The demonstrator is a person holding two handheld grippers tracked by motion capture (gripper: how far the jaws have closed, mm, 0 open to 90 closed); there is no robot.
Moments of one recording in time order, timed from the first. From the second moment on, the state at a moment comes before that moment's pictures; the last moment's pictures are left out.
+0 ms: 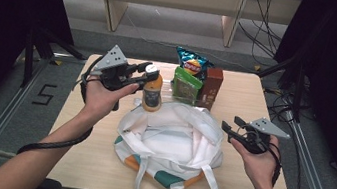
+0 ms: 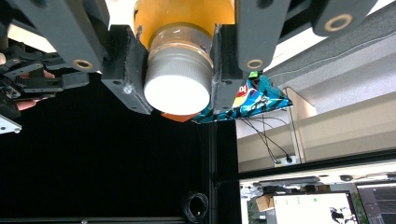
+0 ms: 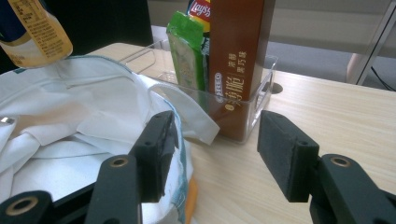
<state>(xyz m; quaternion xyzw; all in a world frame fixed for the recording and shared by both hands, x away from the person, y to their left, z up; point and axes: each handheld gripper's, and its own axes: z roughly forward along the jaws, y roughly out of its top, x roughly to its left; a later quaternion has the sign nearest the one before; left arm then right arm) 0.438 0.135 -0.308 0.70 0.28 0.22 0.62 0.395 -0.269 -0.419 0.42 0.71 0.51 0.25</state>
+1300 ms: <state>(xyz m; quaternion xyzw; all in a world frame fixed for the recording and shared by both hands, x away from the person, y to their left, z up) 0.464 0.133 -0.296 0.69 0.28 0.25 0.62 0.395 -0.270 -0.421 0.43 0.70 0.51 0.25</state>
